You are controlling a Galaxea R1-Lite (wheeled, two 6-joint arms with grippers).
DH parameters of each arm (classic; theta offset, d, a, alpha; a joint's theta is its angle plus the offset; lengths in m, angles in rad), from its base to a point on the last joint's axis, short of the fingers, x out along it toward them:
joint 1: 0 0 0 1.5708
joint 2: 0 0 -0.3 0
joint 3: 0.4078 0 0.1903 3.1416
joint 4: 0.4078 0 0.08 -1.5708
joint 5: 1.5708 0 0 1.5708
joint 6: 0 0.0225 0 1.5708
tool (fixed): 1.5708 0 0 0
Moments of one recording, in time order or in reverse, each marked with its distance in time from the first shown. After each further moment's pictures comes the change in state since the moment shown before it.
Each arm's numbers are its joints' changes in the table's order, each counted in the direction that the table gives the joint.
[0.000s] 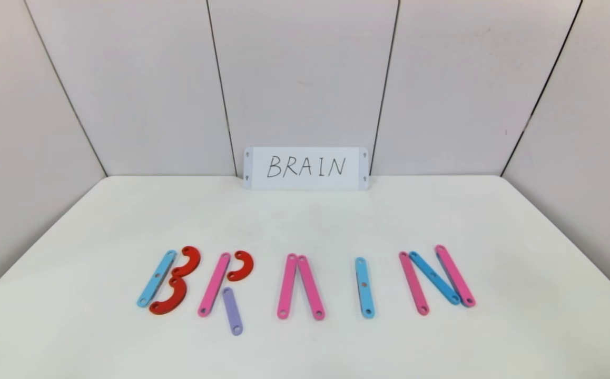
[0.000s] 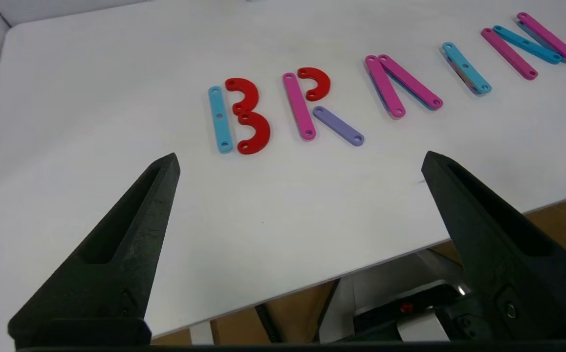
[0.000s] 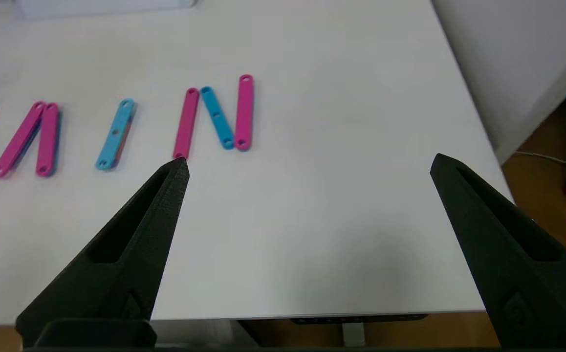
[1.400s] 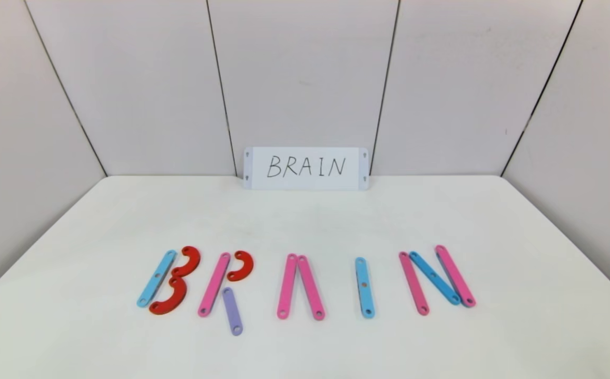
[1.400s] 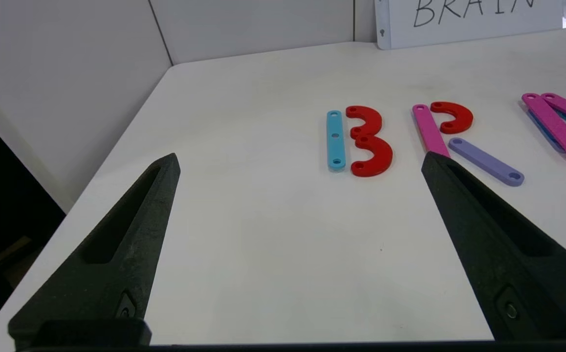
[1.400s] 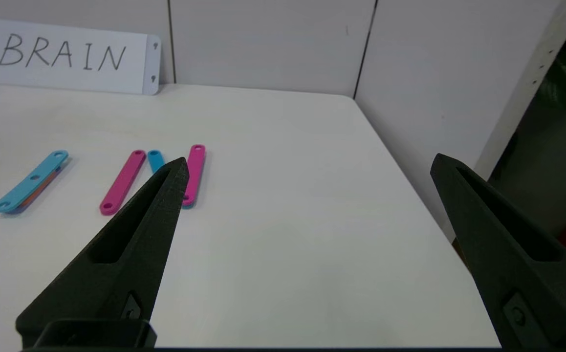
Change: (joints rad) left arm 0.061 0.380 -0.648 -0.563 -0.246 0.047; right arm -0.168 0.443 -0.592 -0.559 -0.125 -0.243
